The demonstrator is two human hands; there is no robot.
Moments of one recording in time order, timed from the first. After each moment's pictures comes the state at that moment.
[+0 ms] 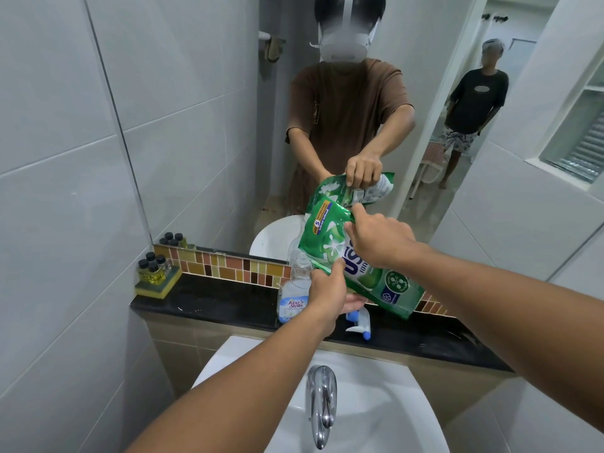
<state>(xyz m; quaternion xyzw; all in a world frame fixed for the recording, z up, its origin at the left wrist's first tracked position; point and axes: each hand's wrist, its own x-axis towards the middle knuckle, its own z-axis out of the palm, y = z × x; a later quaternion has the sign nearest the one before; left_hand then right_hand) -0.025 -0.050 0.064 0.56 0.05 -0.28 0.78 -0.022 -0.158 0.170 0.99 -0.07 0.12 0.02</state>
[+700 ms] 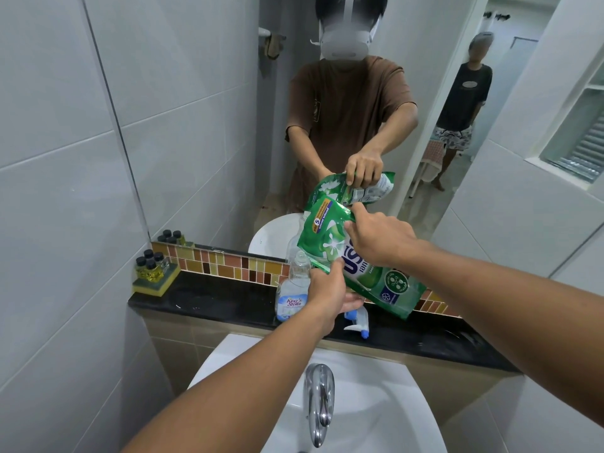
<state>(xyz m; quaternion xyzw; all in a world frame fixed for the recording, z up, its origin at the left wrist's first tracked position) -0.026 -0.051 0.066 0.57 0.05 -0.27 0.78 -0.026 -0.158 0.175 0.99 -0.06 0.09 0.01</state>
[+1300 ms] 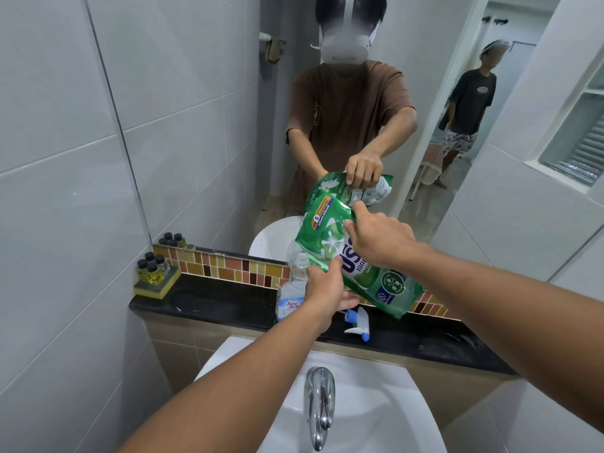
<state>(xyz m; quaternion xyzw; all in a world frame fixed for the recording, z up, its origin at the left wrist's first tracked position) -0.018 -0.048 0.070 0.59 0.04 -0.24 0.77 -0.025 -0.155 0.177 0.99 -0.08 0.12 -0.01</state>
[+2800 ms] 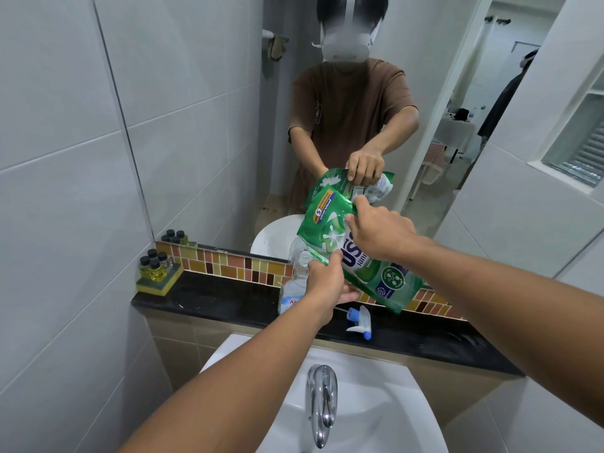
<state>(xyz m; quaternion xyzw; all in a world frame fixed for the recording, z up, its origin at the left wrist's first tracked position) -0.012 -0.043 0.075 0.57 0.05 -0.26 0.78 -0.016 -0.152 0.180 0.99 -0.08 0.12 0.00</state>
